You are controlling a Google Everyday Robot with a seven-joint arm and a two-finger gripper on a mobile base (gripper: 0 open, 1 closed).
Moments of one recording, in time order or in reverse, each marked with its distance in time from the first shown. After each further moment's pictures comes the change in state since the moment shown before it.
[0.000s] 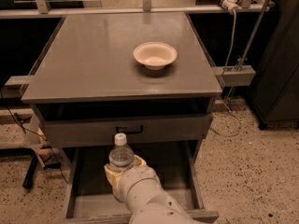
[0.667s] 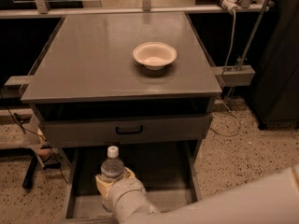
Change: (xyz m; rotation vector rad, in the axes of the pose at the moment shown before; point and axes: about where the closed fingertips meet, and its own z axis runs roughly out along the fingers) arm 0.046 0.032 0.037 -0.031 0.014 0.085
